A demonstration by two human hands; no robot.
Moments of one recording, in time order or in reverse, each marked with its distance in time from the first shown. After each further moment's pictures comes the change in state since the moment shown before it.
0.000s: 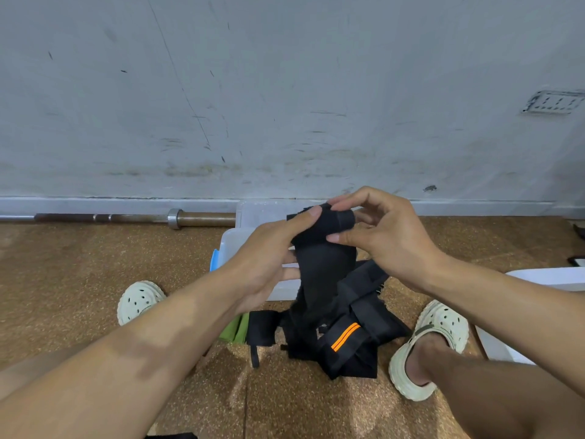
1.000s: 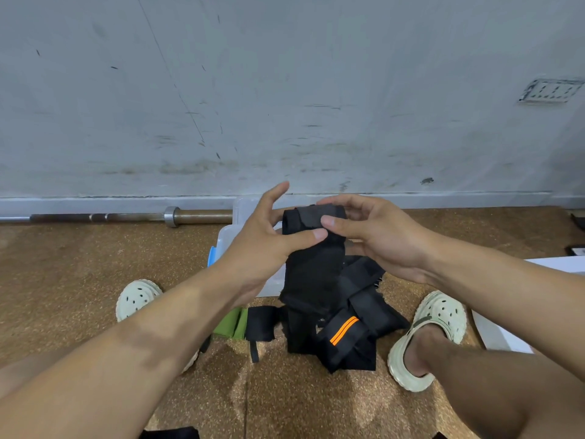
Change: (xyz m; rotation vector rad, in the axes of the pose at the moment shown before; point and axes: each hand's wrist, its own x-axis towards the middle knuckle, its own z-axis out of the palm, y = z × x) left_hand 0.003 -0.005 -0.004 0.125 0.079 0.172; right_hand 0.005 0.002 -0.004 0.253 -0.136 0.385
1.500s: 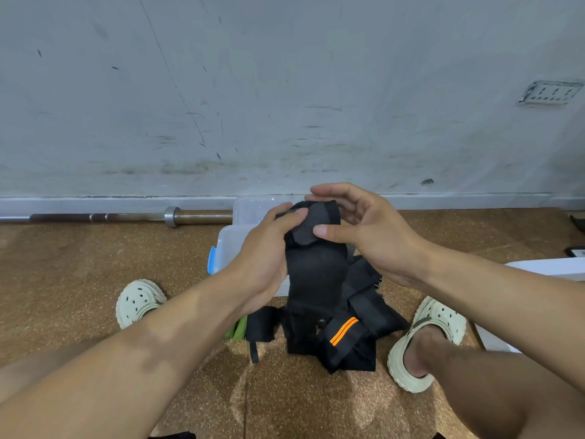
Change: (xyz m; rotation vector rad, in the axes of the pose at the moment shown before) left_hand 0.002 -0.007 0.011 -0.333 0.033 -0.172; right_hand 0.000 0.004 0.012 -0.146 0.031 -0.263
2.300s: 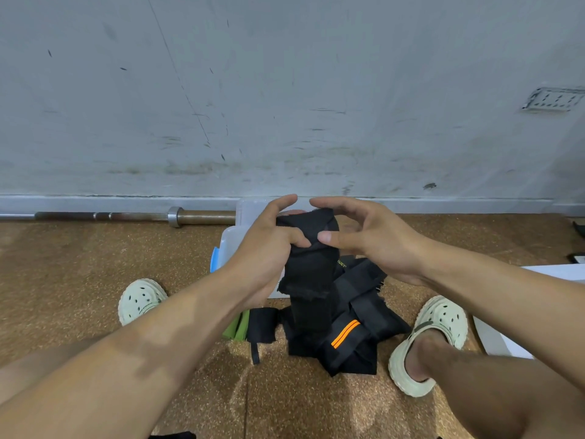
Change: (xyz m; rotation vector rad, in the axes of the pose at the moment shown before) left_hand 0.000 0.009 -0.005 0.230 0.065 0.087; right_hand 0.005 0.000 -0.007 -0.076 -0.114 0.156
